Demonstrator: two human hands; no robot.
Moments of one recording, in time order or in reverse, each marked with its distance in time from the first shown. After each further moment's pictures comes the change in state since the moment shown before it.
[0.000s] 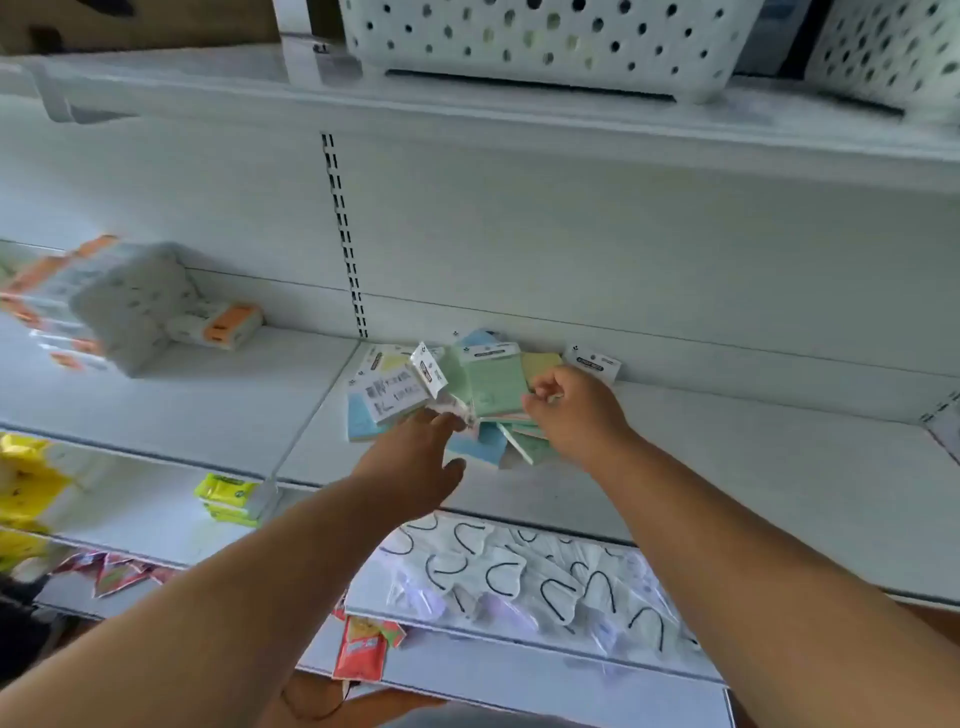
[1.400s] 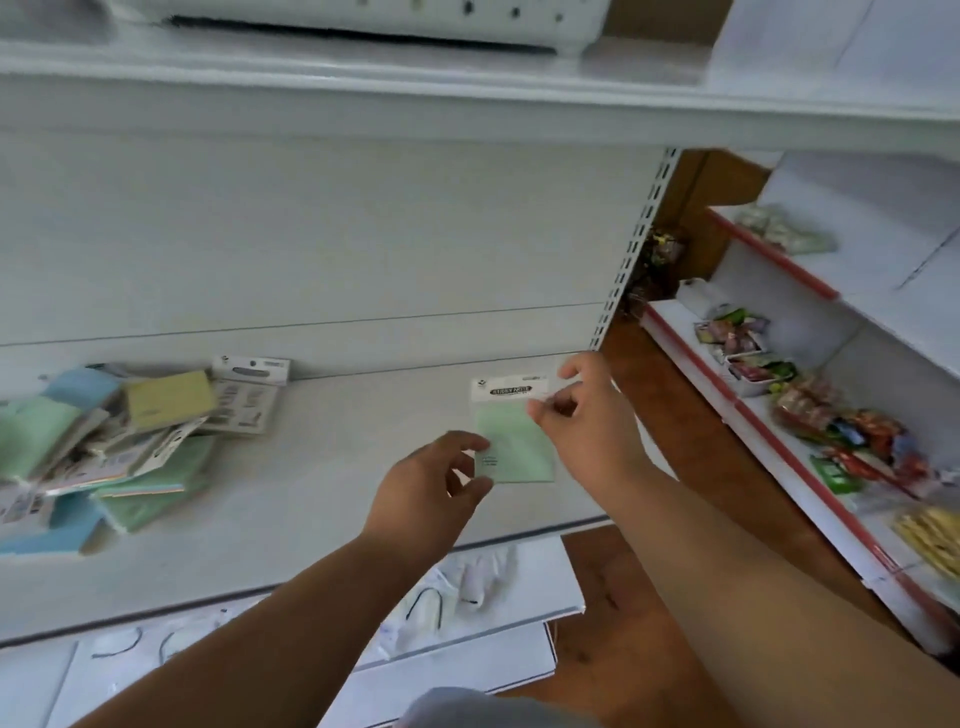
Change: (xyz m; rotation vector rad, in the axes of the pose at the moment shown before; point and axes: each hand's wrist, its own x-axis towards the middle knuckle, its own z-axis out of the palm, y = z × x) left_hand 0.050 0.353 0.146 -0.592 -0.132 0.177; right_hand -0.088 0.265 -0.266 0.027 0.418 0.216
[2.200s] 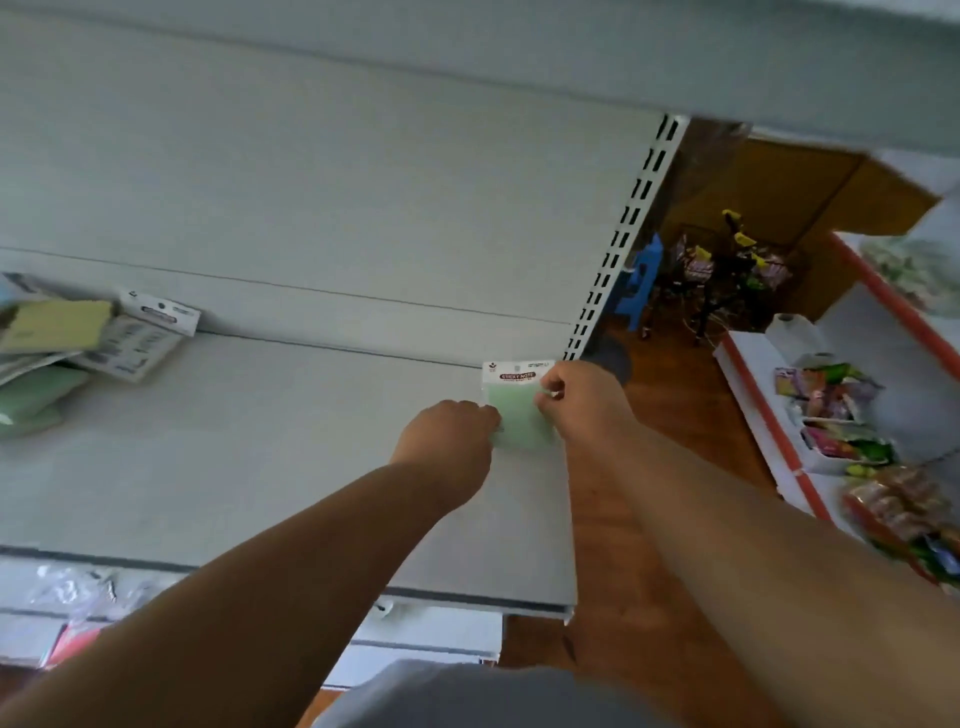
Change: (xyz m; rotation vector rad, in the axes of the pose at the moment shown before) left_hand 0.149 0.060 0.150 0.639 -0.050 -0.147; right_hand 0.181 0.143 -0.037 -0.388 -0.393 -0.238
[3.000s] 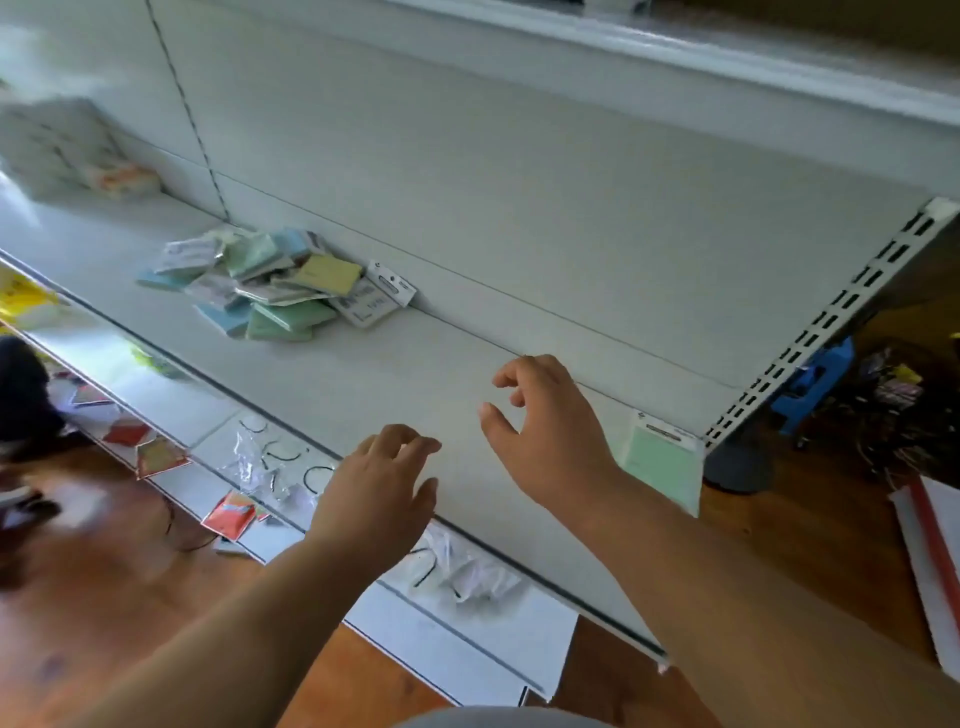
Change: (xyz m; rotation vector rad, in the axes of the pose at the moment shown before) left_hand -0.188 -0.089 -0.034 -0.037 0.334 -0.436; right_hand -0.088 -0.183 0.016 0.278 0.029 -0.647
